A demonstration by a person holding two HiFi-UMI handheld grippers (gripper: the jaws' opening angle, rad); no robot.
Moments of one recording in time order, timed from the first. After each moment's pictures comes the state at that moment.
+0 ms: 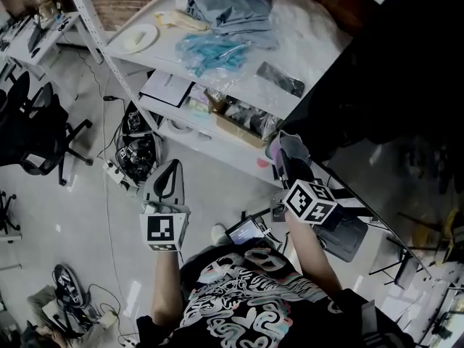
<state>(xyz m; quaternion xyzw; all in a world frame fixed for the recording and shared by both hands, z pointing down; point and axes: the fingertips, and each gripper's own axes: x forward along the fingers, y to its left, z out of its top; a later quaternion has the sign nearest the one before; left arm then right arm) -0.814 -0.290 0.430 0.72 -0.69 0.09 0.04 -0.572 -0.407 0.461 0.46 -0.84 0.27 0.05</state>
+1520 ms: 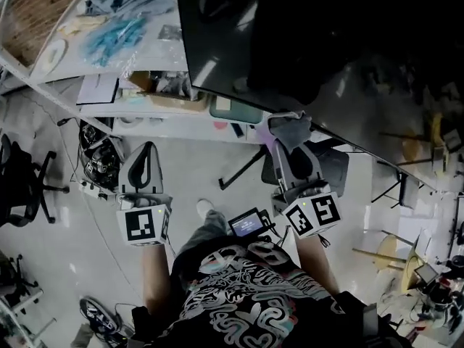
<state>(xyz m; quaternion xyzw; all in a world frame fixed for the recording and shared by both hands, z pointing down) -0.683 -0.290 0.411 0.80 -0.60 0.06 0.00 -0.422 -0.284 0.384 0.53 -0.84 0.09 -0.01</state>
